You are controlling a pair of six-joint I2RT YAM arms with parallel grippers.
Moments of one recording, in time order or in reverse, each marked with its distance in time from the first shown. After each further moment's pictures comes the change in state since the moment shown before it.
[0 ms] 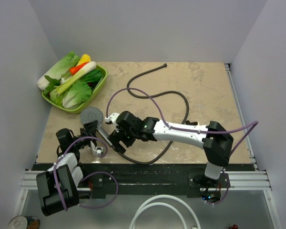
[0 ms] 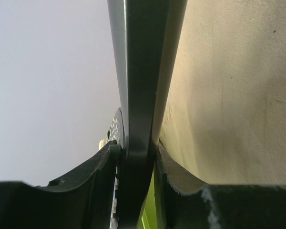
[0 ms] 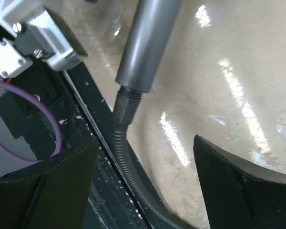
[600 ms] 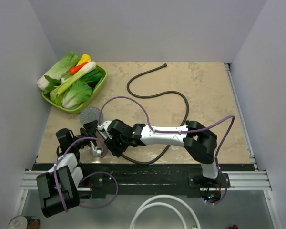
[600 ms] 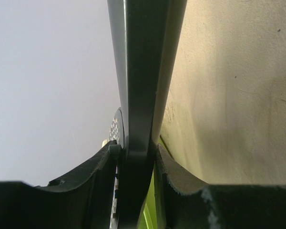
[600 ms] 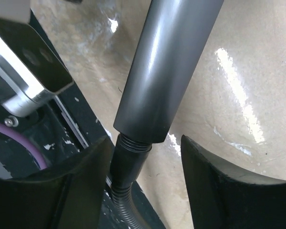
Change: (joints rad) left arm 0.000 -0.014 0.000 -0.002 0.004 0.000; right arm 0.090 0.186 0.052 0.056 0.050 0.023
